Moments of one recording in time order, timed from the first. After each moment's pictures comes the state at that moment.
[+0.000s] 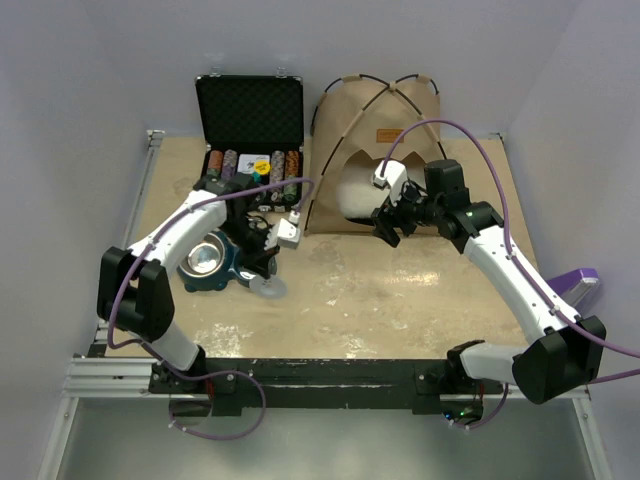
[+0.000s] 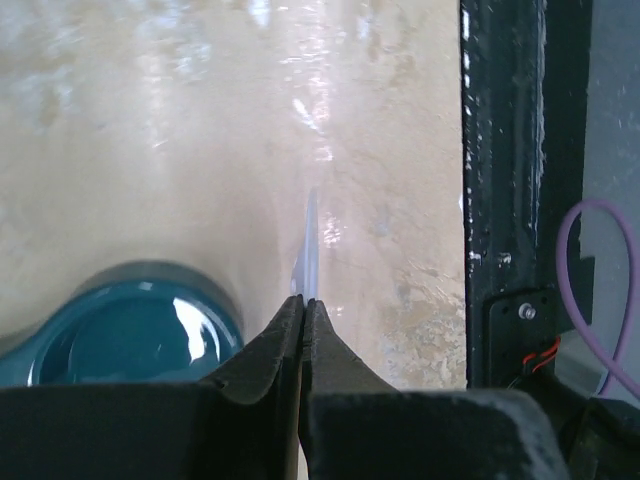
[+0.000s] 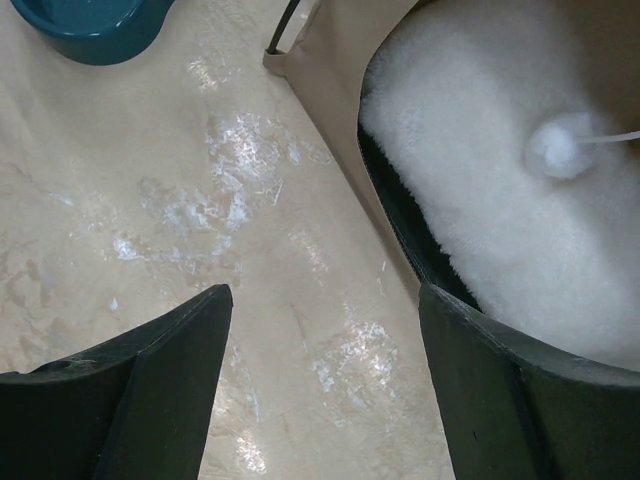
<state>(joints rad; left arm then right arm) -0.40 1.62 1.30 -1.32 0.69 1.22 0.35 1.26 1.16 -0.59 -0.44 -0.46</state>
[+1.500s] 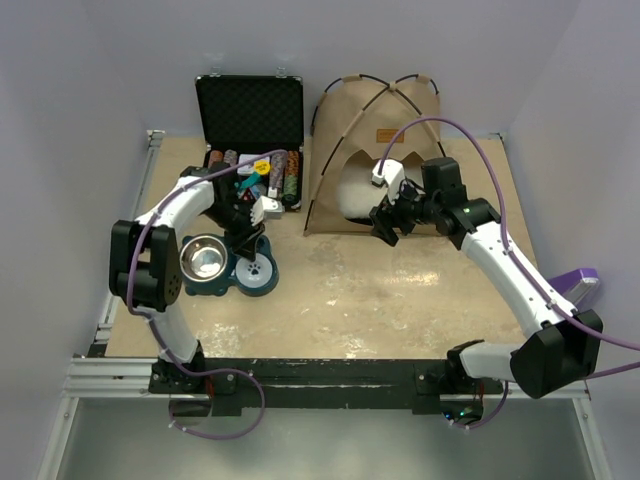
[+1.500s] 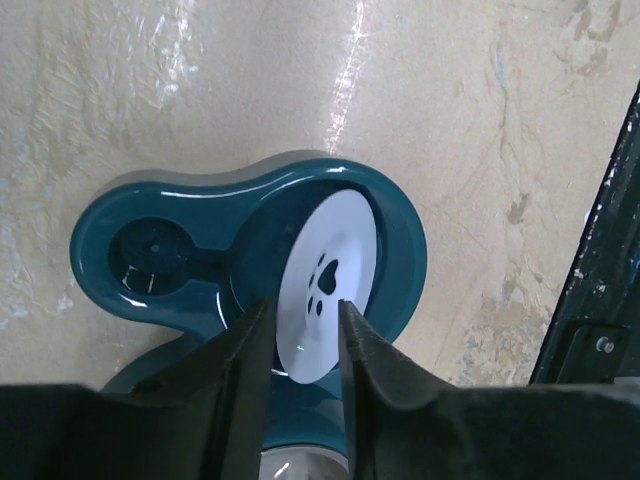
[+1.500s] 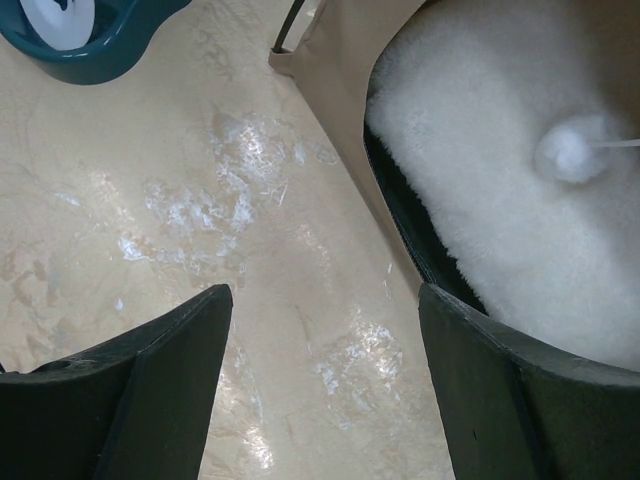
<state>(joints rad) -0.16 1.80 1.37 -1.15 0.65 1.08 0.35 1.29 1.18 -0.60 -0.45 -0.45</state>
